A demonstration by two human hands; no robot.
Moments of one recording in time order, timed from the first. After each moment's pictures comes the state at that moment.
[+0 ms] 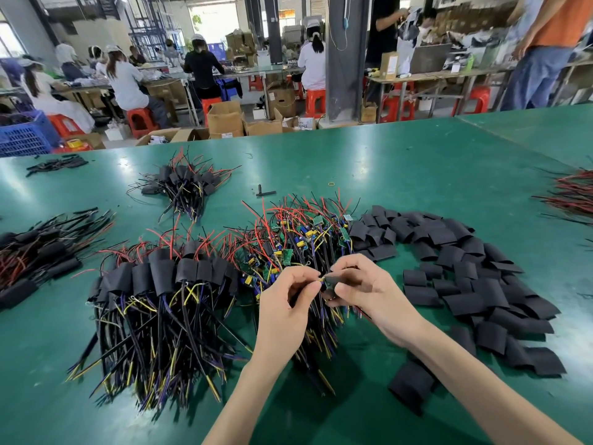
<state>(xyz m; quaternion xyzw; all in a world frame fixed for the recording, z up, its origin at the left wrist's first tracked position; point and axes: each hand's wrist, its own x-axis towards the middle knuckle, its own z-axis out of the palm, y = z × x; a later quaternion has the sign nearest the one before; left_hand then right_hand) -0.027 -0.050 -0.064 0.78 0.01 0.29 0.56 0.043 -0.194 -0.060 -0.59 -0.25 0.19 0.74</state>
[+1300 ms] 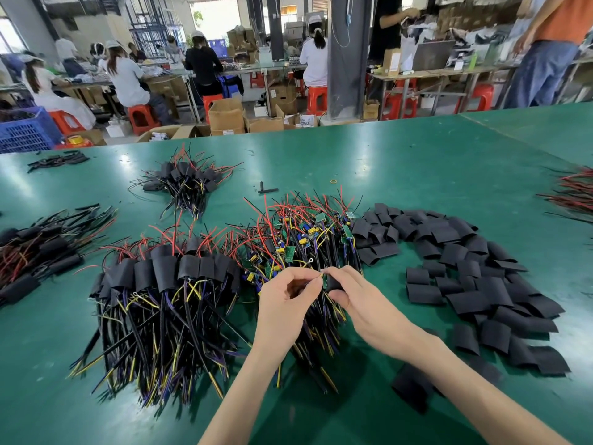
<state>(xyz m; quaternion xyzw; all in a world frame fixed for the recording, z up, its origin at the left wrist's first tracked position) -0.023 -0.045 -0.065 0.73 0.08 0.23 0.64 0.036 -0.189 -0.069 -0.82 -0.44 -0.03 0.37</state>
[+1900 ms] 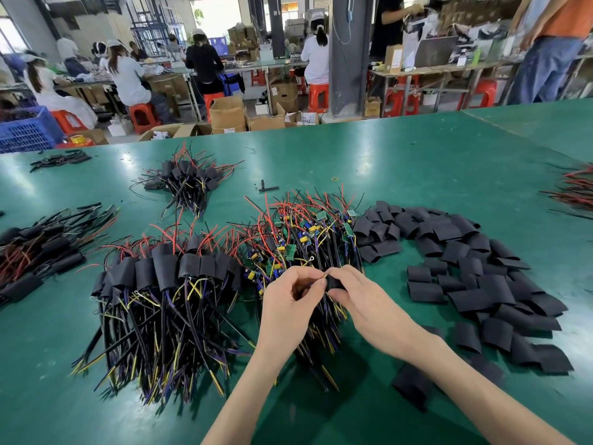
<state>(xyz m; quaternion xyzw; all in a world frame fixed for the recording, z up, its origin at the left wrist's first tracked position) -0.026 -0.048 -0.067 0.76 0.07 0.23 0.60 0.033 -0.189 -0.067 -0.84 -0.42 -0.04 0.34</state>
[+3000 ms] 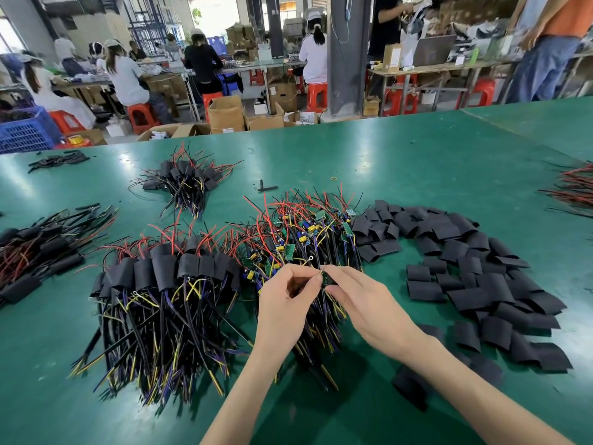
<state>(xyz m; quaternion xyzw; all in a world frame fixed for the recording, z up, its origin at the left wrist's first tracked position) -0.024 -0.046 -0.066 0.75 0.07 0.24 0.61 0.028 -0.190 -0.063 -0.83 -0.43 -0.10 0.33</state>
